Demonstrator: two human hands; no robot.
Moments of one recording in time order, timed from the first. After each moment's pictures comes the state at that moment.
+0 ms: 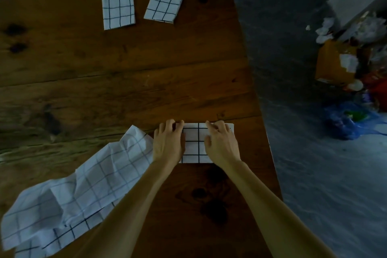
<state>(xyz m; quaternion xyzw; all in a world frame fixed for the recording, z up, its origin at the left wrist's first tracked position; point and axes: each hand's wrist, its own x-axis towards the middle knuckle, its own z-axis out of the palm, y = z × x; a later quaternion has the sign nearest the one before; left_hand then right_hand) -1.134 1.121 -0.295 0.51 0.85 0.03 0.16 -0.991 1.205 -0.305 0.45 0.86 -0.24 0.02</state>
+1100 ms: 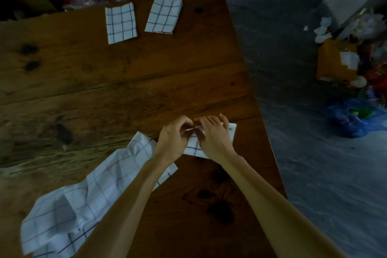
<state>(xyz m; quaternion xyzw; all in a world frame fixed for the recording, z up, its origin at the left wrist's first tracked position) -1.146 1.135 -0.249 0.51 0.75 0.31 0.28 -1.016 1.208 -0.267 0.40 0.87 -0.30 -0.04</state>
